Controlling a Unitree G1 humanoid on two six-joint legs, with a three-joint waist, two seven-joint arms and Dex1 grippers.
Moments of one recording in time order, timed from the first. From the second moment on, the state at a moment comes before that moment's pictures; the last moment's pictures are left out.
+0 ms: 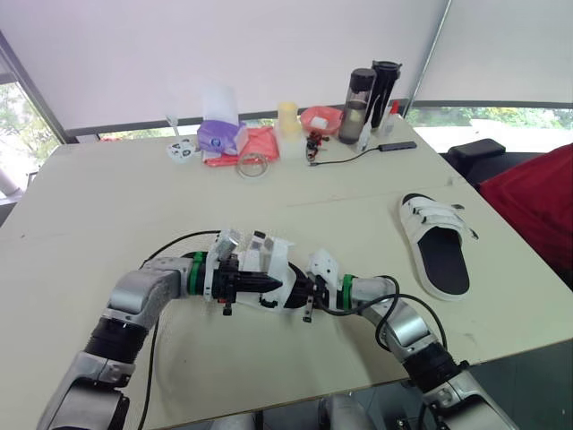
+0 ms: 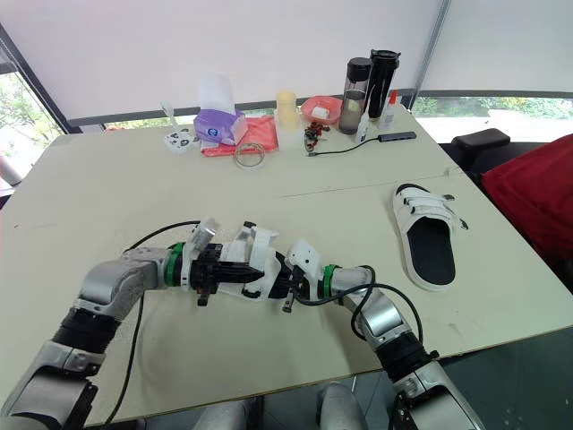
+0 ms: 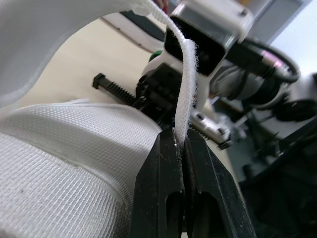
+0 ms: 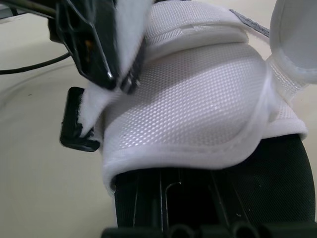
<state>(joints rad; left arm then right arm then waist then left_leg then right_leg) -0.46 0.54 -0.18 0.10 -0.56 0.64 -1.26 -0.36 -0.32 0.37 0.18 0.22 0.16 0.90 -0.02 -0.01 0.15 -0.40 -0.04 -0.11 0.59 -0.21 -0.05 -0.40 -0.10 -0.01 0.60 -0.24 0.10</state>
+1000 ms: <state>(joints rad) -0.41 0.58 -0.22 0.06 -0.43 0.43 -1.30 -0.37 -0.31 0.38 0.19 0.21 0.17 0.89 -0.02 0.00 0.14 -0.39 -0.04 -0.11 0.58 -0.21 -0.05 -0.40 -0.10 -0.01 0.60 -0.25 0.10</state>
